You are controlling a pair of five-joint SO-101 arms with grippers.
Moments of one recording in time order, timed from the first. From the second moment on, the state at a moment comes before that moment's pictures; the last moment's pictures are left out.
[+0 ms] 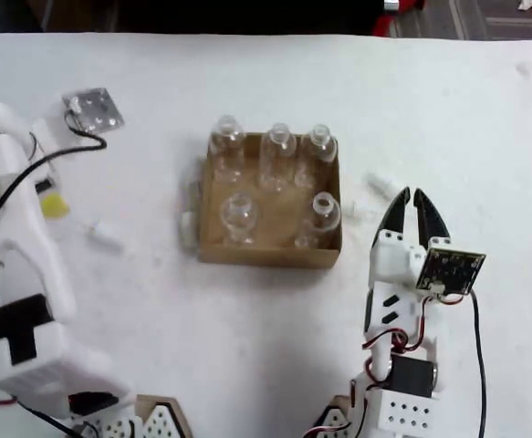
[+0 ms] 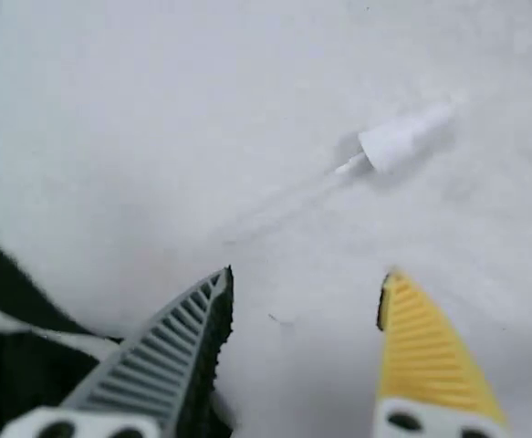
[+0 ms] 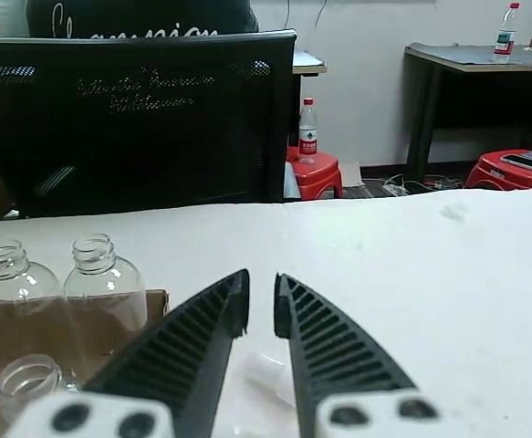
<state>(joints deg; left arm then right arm) -27.6 7.3 -12.4 89.2 -79.3 6.9 -101.7 96.4 17.1 1.7</state>
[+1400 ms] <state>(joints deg) -18.0 9.6 27.2 50.1 -92.9 4.5 -101.7 96.4 18.4 6.9</state>
